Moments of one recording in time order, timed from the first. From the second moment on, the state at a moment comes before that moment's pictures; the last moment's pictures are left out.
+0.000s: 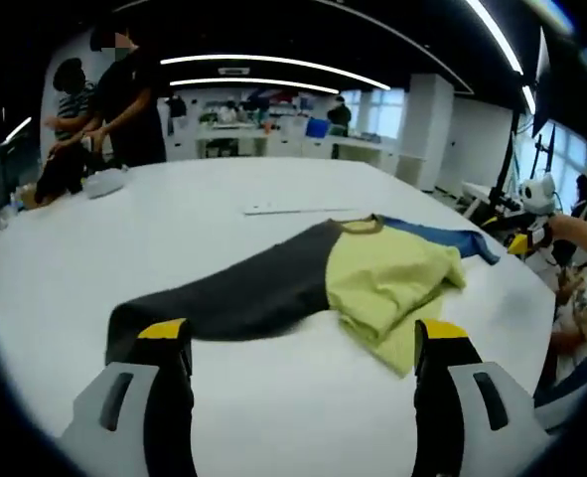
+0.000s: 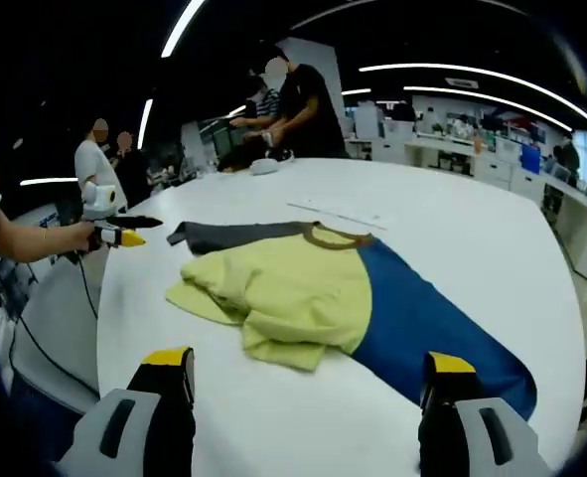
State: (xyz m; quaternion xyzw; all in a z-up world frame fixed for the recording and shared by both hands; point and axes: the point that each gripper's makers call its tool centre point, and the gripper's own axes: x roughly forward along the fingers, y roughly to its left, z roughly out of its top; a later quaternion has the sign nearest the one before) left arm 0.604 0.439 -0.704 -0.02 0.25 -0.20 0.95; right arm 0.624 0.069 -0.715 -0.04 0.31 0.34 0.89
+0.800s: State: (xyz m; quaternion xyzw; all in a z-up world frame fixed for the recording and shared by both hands) left arm 0.588 0.376 -0.751 0.01 0.27 -0.20 0.94; right arm 0.624 0.099 -0.757 -0.13 0.28 0.36 0.88
